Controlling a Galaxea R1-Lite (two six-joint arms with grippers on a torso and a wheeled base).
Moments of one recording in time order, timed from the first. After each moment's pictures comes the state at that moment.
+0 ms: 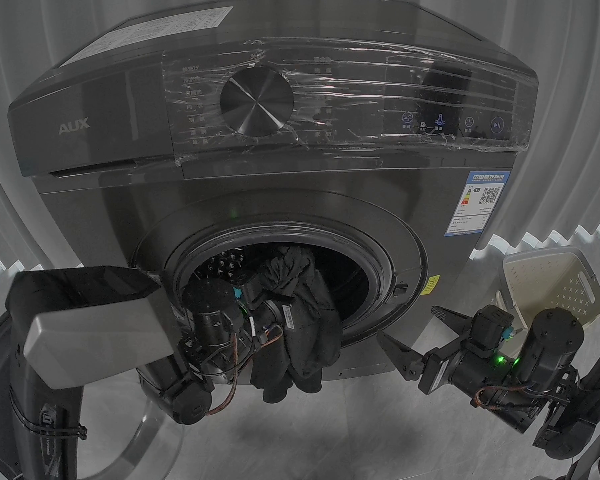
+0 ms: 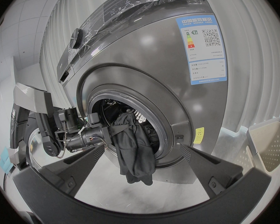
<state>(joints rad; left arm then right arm) -0.60 2.31 -0.78 -1.54 0.11 -0.17 0.77 1.81 -0.20 -1.51 -0.24 0.18</state>
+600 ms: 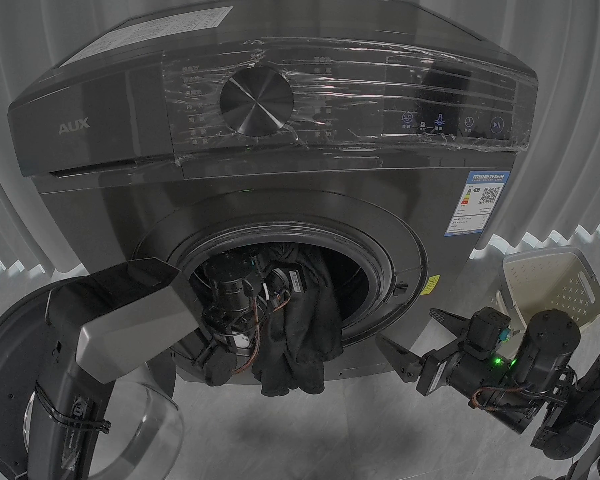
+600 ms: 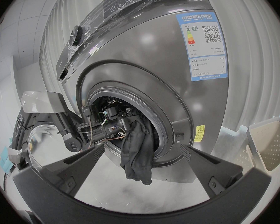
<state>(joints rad) -0.54 2.48 -1.16 -1.41 0.14 -0.16 0.77 1.82 -0.20 -1.51 -0.24 0.18</state>
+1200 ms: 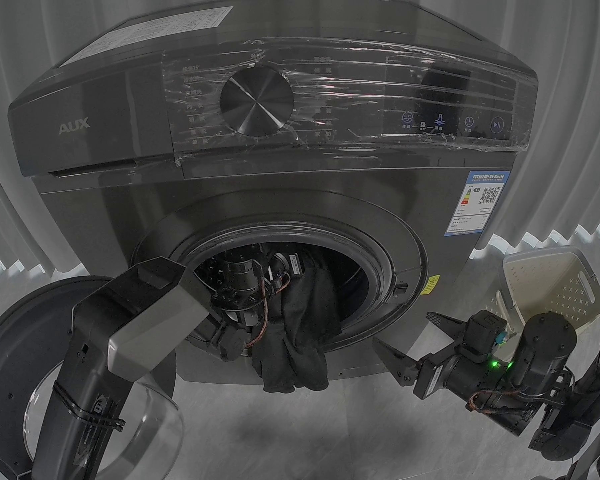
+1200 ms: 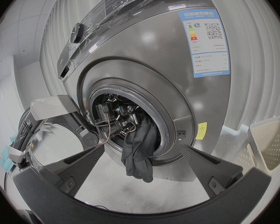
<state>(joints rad) -0.49 2.62 -1.47 -1.23 0.16 -0.16 0.77 1.84 -0.20 -1.51 -0.24 0.18</state>
